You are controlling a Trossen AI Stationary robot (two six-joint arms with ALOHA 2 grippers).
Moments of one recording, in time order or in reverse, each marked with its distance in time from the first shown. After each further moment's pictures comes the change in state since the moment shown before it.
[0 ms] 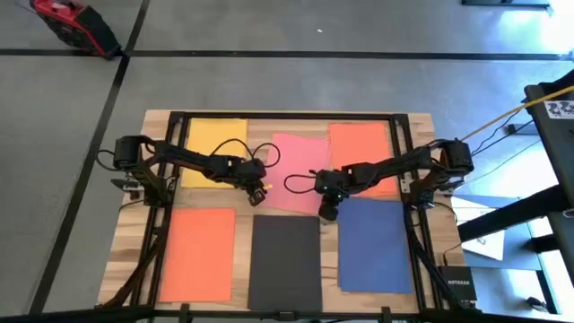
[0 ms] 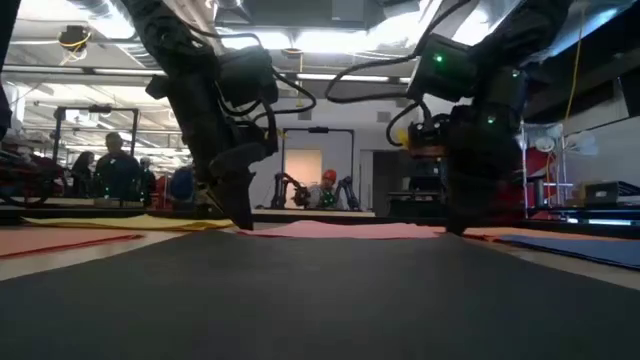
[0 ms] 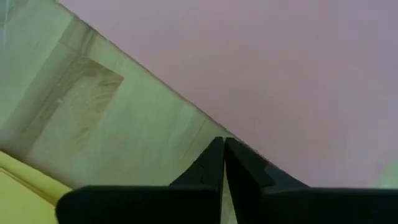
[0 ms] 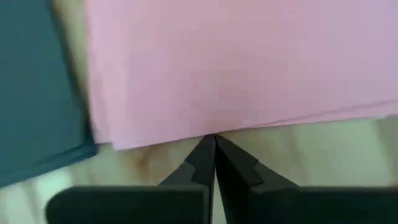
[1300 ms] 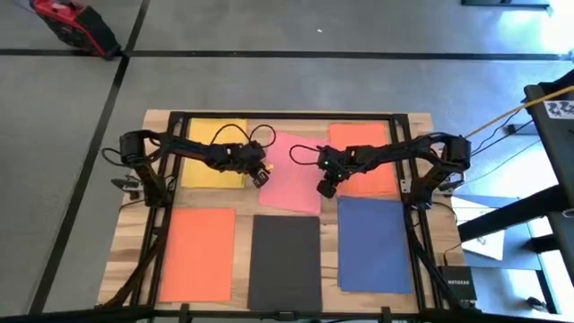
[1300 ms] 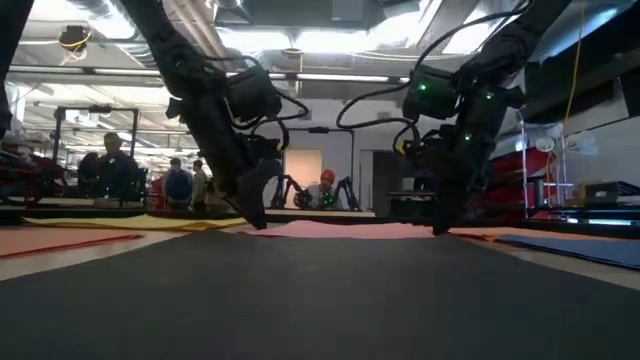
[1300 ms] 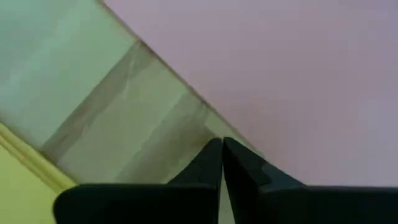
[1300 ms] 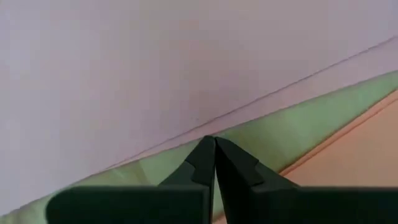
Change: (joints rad) left arm 0.194 0.073 -0.003 0.196 -0.060 0.063; right arm -0.226 0.040 -0.002 0.027 0.026 -0.033
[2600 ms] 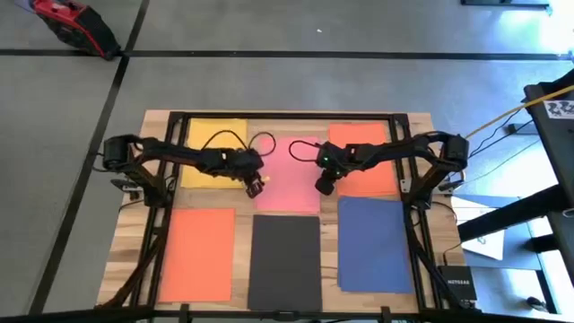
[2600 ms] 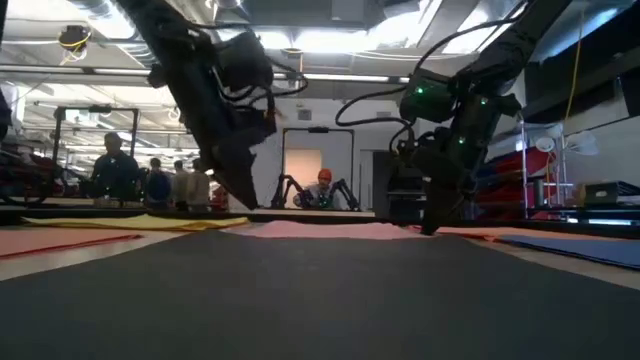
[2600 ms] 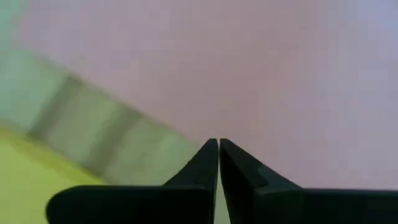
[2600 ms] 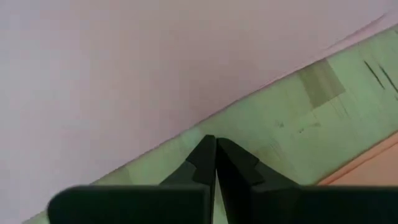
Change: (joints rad) left arm -0.162 -0.173 -0.001 -0.180 0.042 0.067; right arm -0.029 -0.017 -0.004 0.078 -0.042 -0.065
